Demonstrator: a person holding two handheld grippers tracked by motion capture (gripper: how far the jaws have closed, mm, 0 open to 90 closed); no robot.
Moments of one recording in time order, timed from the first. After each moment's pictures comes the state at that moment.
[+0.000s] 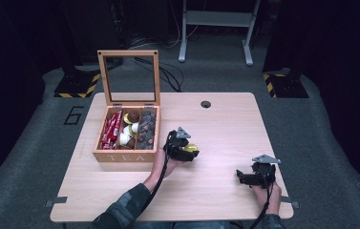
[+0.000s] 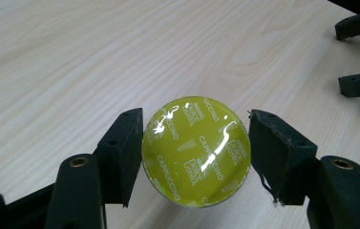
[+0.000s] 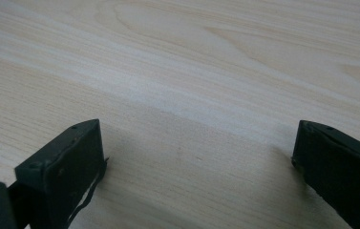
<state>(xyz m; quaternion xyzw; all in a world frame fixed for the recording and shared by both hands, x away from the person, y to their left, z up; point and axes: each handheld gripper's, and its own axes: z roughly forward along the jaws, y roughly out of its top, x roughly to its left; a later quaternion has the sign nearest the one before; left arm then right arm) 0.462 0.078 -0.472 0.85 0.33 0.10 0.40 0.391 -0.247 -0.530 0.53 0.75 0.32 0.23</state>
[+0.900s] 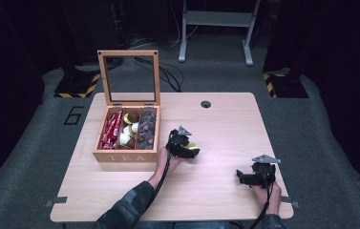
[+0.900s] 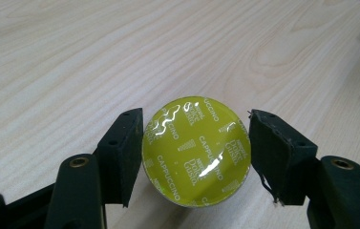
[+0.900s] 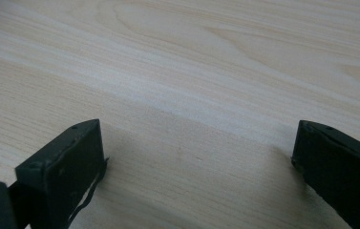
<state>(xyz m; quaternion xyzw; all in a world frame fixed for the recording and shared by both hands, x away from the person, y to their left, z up) 0.484 0.072 -0.494 0.84 0.37 0.08 0.40 0.391 -0.247 -0.530 0.52 0.75 0.33 0.23</state>
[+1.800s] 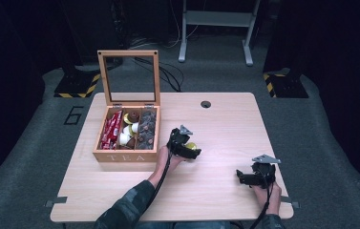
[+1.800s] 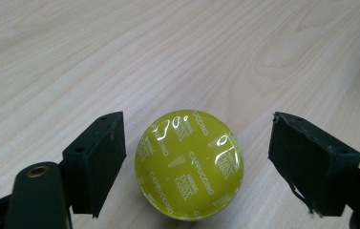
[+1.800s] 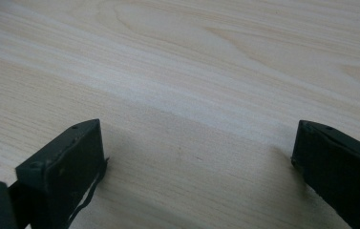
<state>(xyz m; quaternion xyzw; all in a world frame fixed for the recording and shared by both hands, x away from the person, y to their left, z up) 0.487 0.071 -0.490 0.84 0.36 0.10 0.39 0.391 -0.247 -0.530 0.52 0.75 0.33 0.23</state>
